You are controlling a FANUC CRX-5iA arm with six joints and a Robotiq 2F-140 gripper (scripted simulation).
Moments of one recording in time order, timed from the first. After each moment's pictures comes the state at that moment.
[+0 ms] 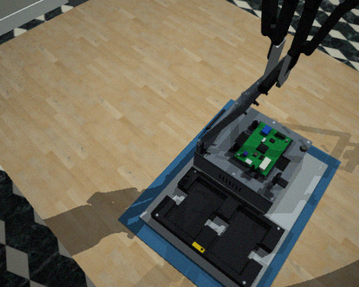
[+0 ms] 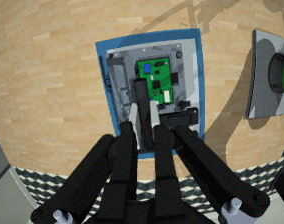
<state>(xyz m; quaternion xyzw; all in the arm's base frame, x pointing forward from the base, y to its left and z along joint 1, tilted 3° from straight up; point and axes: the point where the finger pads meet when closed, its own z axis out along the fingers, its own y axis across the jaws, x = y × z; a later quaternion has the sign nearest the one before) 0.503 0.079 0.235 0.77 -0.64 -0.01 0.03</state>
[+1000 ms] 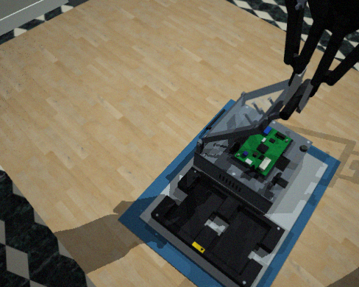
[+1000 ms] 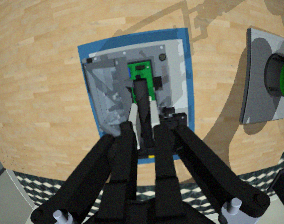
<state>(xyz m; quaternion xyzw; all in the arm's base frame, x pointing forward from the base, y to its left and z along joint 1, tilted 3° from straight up) 0.458 0.071 0.210 0.77 -0.64 -0.01 0.03</state>
